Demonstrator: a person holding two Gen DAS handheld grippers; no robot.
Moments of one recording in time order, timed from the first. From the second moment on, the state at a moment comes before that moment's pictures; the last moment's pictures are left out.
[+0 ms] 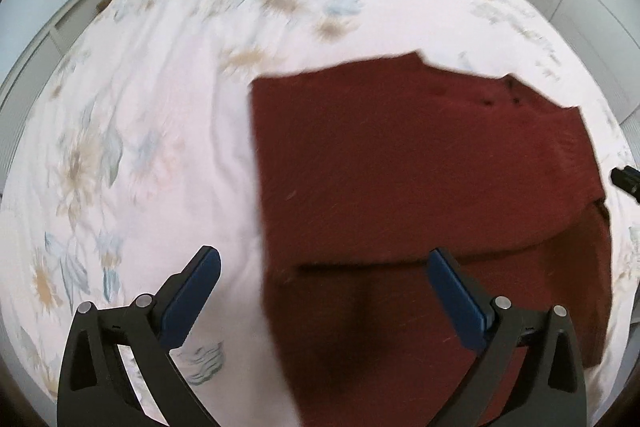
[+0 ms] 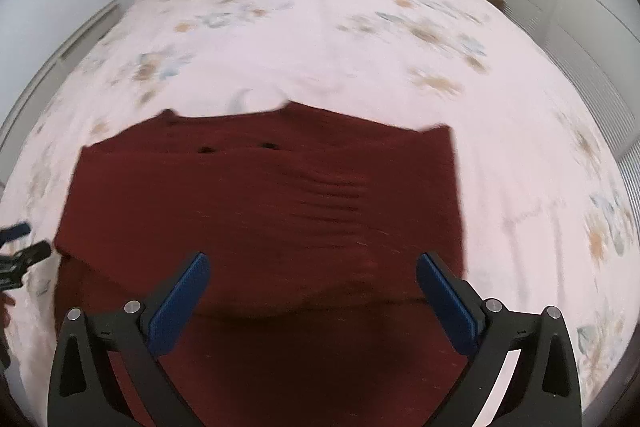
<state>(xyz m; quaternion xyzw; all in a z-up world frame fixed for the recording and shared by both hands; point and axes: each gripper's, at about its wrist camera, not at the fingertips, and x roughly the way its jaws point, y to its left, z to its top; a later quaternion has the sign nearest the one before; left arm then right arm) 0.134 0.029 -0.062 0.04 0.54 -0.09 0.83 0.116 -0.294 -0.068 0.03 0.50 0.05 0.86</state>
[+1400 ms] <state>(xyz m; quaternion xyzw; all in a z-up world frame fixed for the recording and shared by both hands) 0.131 0.022 -0.118 0.01 0.56 -0.09 0.83 0.101 -0.322 -0.148 0.03 0.52 0.04 0.85</state>
